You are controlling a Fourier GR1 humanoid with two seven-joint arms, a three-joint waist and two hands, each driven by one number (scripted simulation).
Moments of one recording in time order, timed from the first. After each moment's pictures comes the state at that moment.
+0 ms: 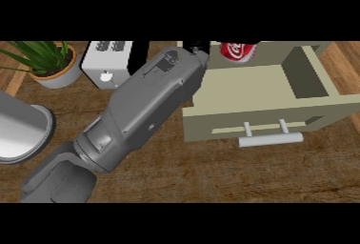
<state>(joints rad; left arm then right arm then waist) -1.40 0.00 -0.46 -0.53 0.80 0.69 -0.07 0.37 -0.04 -0.67 -2.30 -0.55 0.45 0.30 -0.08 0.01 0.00</state>
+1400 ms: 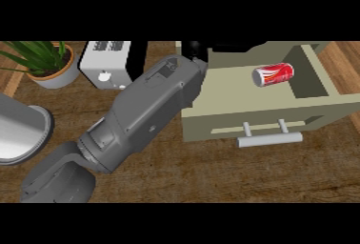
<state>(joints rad) -1.40 0.00 -0.61 -0.47 1.01 0.78 -0.23 0.28 -0.09 -0.67 -2.34 -0.40 0.49 0.21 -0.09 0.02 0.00</state>
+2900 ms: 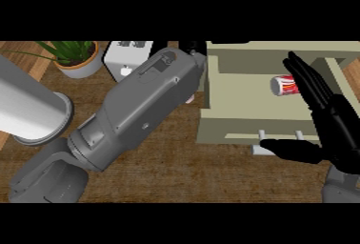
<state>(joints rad) -1.40 0.04 -0.60 -0.55 1.02 0.81 -0.21 -0.24 -0.12 -0.05 -1.95 0.81 0.24 -0.02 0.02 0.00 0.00</state>
